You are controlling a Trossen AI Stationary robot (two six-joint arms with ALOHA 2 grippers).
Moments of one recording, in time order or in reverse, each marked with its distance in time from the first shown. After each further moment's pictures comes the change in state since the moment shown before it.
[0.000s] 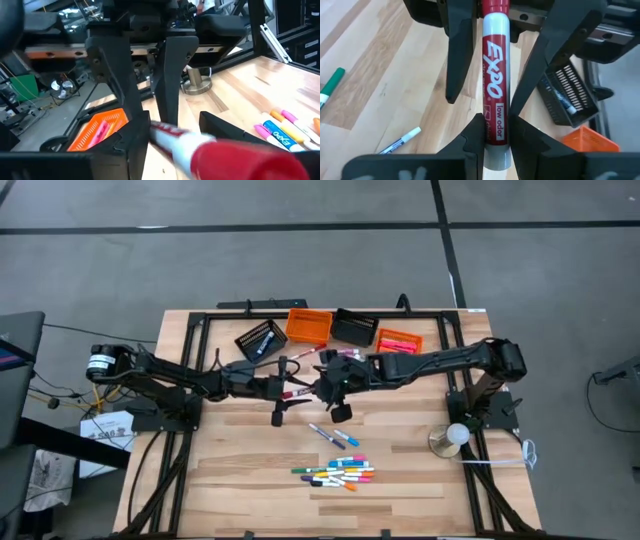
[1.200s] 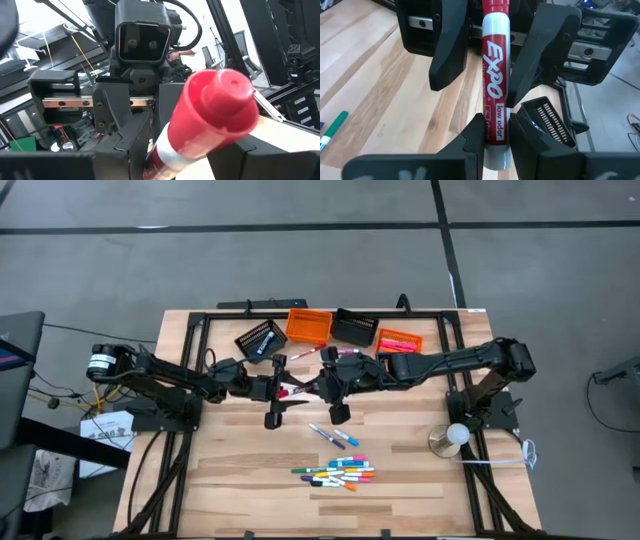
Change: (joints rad) left arm -0.034 0.002 0.000 0.316 0.119 0.021; right arm 0.020 -0.059 0.004 0.117 0.019 -0.029
